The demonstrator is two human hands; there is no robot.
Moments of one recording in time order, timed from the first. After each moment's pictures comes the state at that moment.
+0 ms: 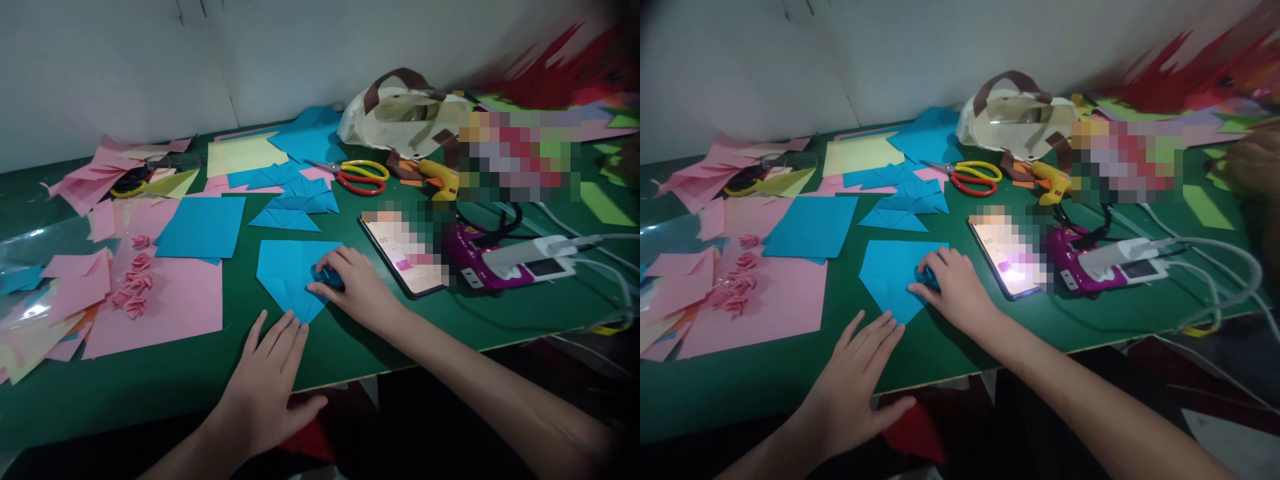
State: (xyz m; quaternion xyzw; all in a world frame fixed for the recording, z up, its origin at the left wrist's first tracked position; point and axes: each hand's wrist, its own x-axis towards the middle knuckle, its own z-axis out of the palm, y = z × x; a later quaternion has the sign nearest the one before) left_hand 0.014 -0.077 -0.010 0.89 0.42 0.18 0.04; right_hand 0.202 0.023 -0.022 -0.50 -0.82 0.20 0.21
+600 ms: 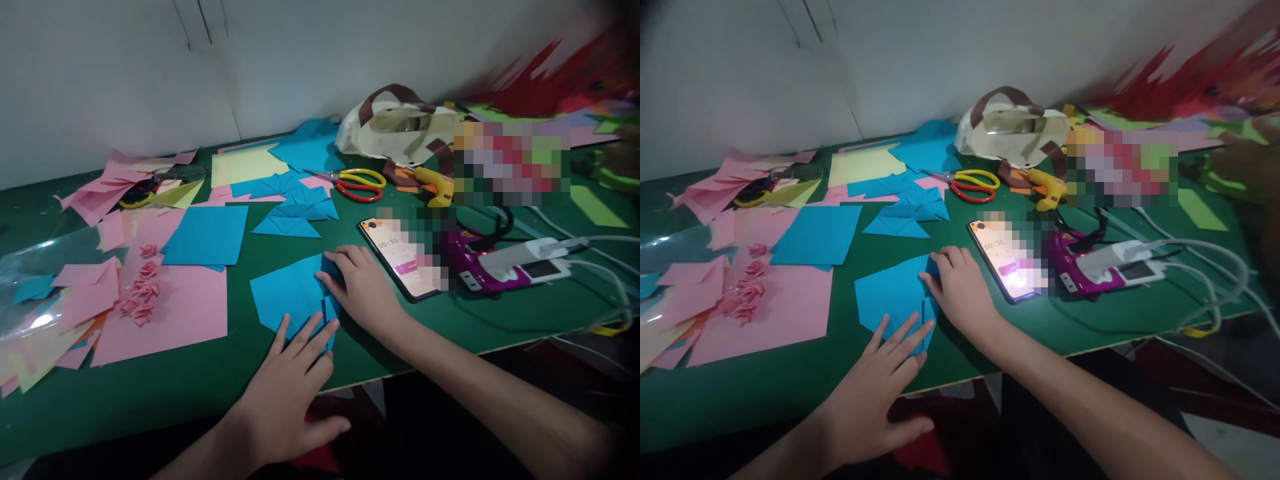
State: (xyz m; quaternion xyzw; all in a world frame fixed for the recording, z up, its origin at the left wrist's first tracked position) left_hand 0.022 -0.067 0.005 0.91 0.36 0.04 0.20; right_hand 0.198 0.024 -0.026 -0.54 -0.81 0.06 0.24
